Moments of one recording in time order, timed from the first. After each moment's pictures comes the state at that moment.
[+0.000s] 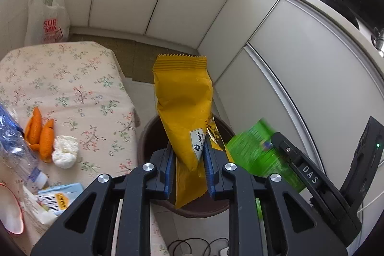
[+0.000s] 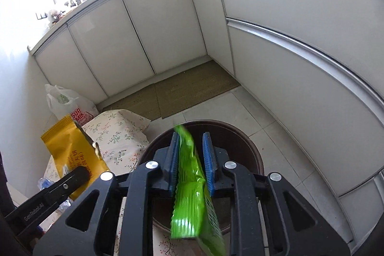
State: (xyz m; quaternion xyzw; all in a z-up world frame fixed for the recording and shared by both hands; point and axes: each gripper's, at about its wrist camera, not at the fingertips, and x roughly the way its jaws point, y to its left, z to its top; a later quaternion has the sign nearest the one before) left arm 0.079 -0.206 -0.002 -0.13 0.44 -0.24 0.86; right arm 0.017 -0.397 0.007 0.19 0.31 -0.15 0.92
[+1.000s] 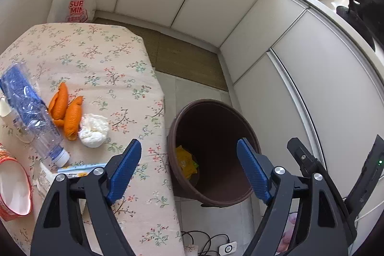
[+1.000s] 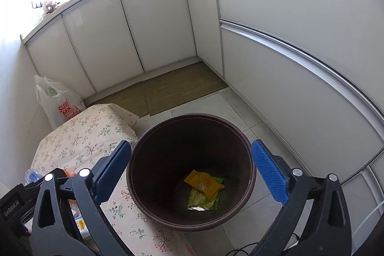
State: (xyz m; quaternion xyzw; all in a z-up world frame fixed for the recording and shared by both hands) left arm 0.069 -0.145 -0.011 -0.17 0.45 -0.18 0.86; right arm 0.004 -0.349 0.002 0.13 0.31 -0.18 0.92
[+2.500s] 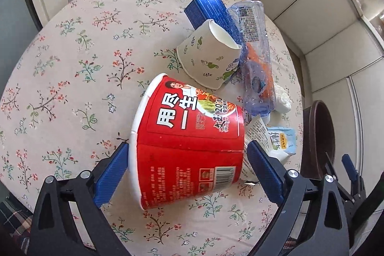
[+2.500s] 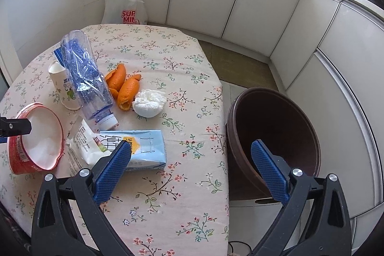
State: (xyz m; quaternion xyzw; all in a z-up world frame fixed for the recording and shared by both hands) left arm 0.016 0.108 -0.107 -0.23 0.56 0.01 0.80; right arm 0.011 -0.137 -0.067 -0.12 0.40 -0.02 0.91
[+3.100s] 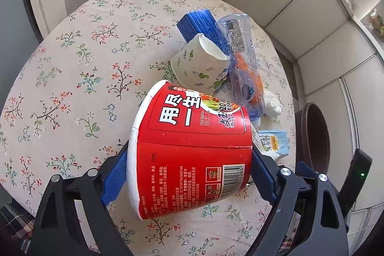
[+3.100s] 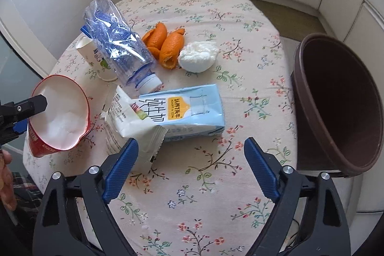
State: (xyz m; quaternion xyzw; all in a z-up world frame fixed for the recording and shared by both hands) left arm 0.006 0.111 -0.086 -0.22 0.52 -0.01 0.83; right arm 0.026 -0.140 -0.113 0.01 0.53 0.11 0.84
